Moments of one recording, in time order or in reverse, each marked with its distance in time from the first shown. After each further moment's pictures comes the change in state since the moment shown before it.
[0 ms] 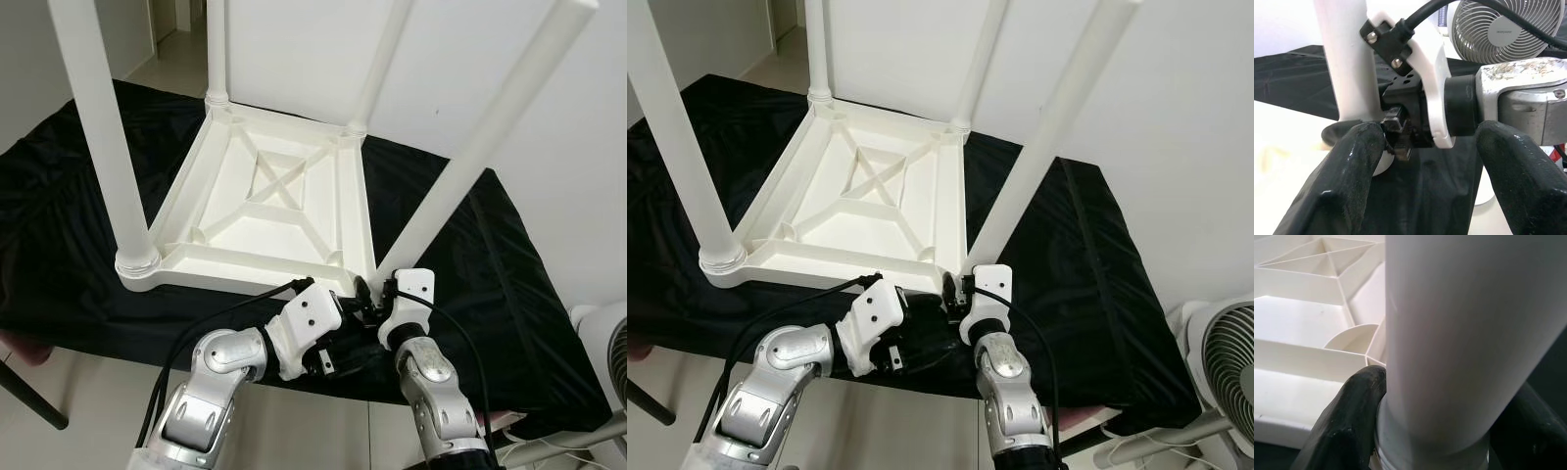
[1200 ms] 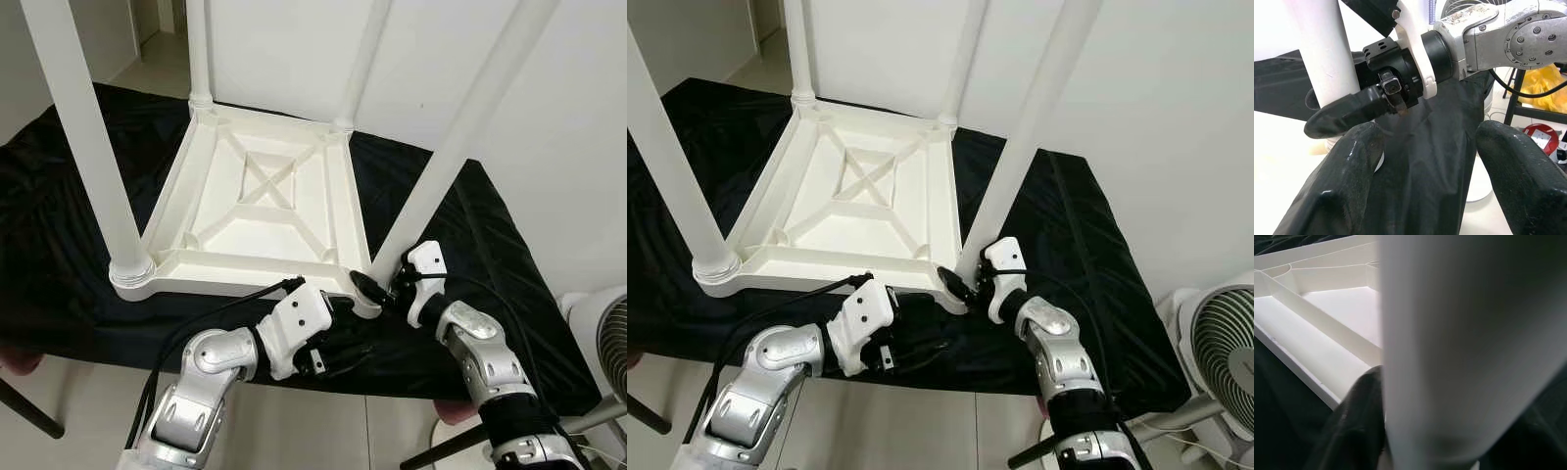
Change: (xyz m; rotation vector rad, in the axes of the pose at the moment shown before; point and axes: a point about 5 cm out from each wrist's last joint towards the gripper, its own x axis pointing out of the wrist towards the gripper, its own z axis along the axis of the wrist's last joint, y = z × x) left arm -0.009 0.003 -0.001 0.013 -0.001 0.012; right arm 0.033 -0.031 0.019 -0.148 0.012 0.617
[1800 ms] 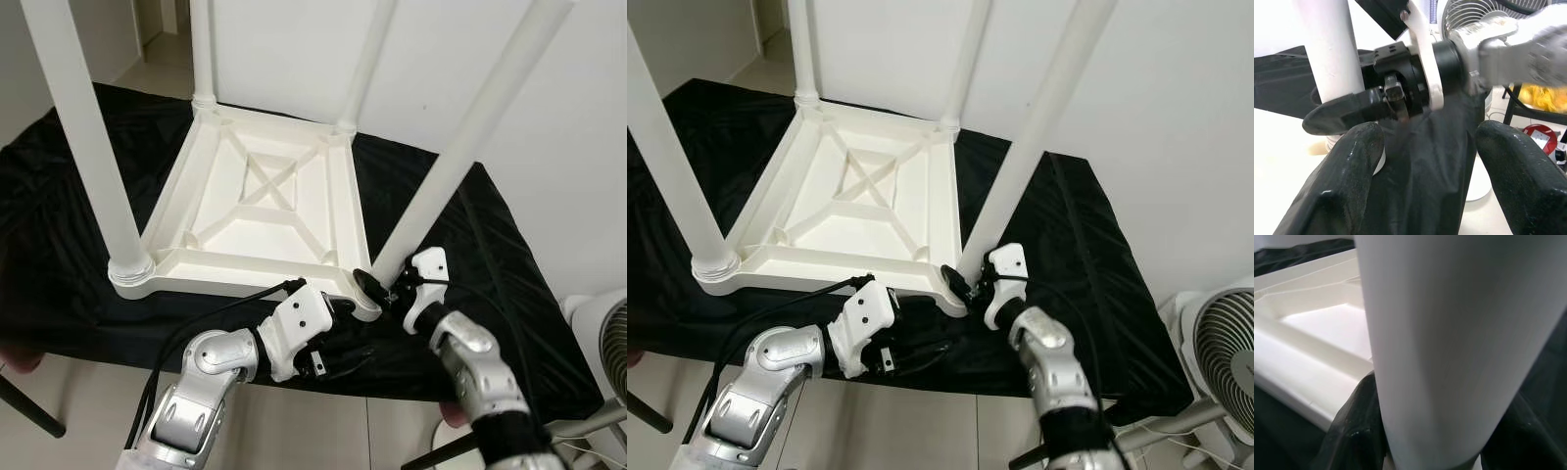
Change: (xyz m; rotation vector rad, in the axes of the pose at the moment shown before) left arm 0.000 -0.001 0.000 -0.012 0.001 -0.008; right arm -0.004 0.024 -0.002 0.092 -0.076 -0.227
